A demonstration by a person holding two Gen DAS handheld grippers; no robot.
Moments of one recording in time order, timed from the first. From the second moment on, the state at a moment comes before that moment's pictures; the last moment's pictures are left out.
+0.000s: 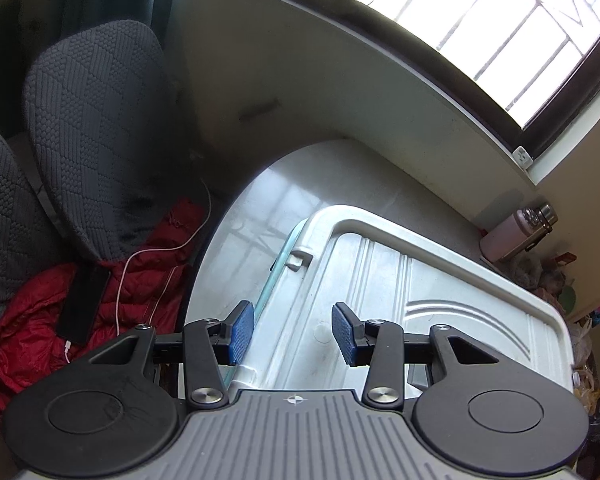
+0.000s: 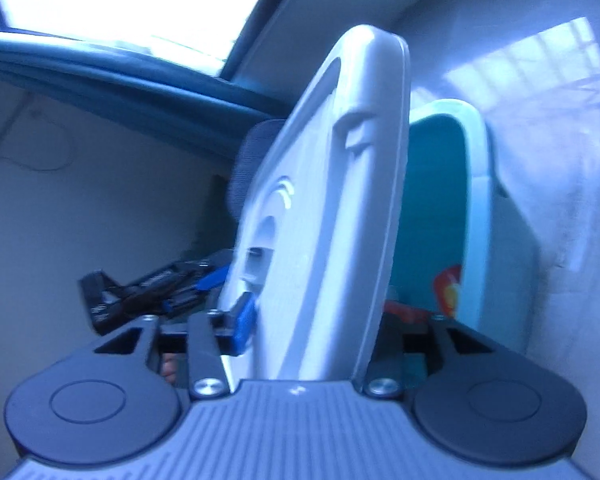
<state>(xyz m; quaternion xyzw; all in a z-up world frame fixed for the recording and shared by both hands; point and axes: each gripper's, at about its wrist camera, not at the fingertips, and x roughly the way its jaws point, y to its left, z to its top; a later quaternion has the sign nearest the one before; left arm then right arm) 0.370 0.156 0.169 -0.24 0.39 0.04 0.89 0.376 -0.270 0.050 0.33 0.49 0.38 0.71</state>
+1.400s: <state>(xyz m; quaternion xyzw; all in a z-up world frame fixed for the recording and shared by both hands) 0.368 0.165 0.159 -0.24 0.39 0.00 0.89 0.358 -0.229 0.120 0.14 0.46 0.21 0.85</state>
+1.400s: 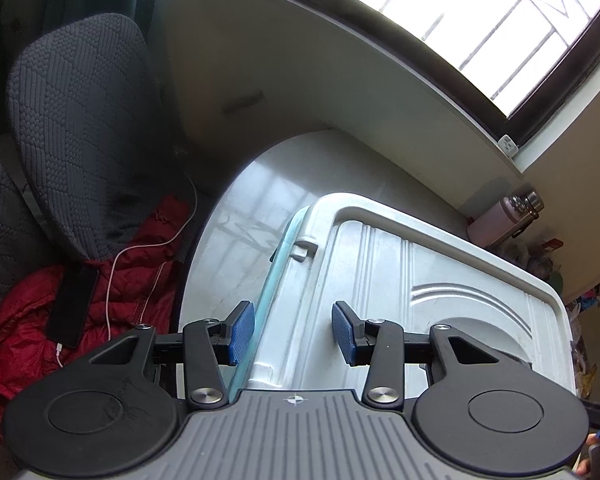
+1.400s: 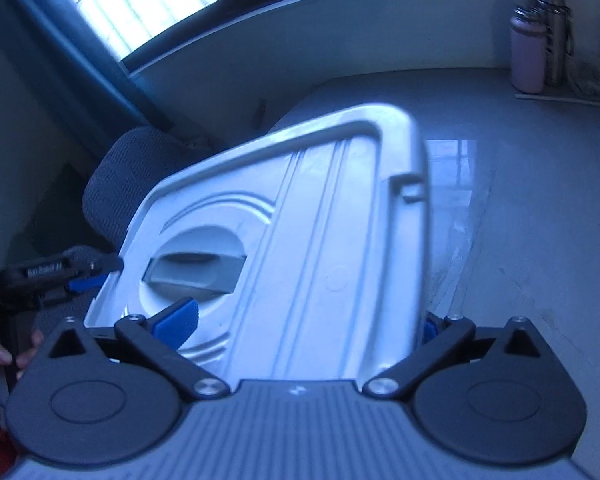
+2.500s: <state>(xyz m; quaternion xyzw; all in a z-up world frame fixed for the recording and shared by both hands) 0.370 0.150 0.188 -0.20 0.40 -0.01 0.89 0.366 -0.223 0.126 0.12 0.46 0.19 0.86</state>
